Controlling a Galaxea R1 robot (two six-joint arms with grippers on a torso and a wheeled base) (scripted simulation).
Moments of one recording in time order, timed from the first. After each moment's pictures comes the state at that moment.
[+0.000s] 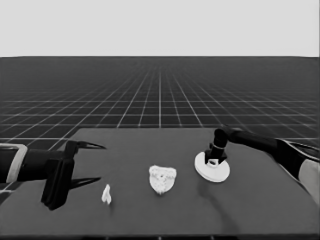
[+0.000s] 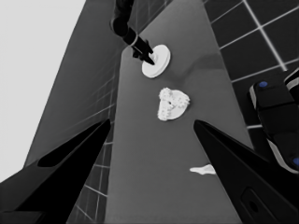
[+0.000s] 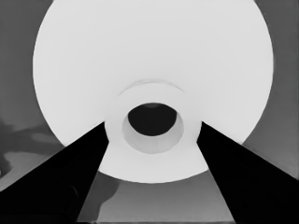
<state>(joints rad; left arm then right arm) -0.34 1.75 -0.42 0.31 0.68 0.35 -0.09 2.59 -1.98 -0.17 -1.35 0.63</state>
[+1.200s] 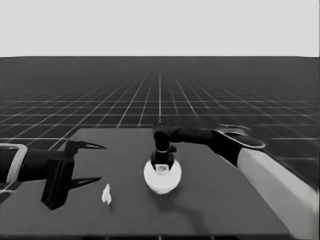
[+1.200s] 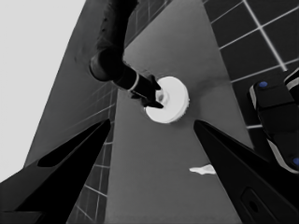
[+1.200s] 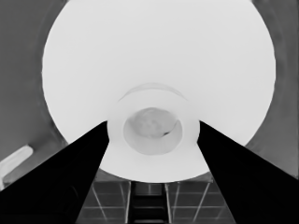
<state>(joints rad) -0.34 1.75 -0.42 0.31 0.68 0.35 -0.03 3.06 -1.76 -0.21 -1.51 1.31</state>
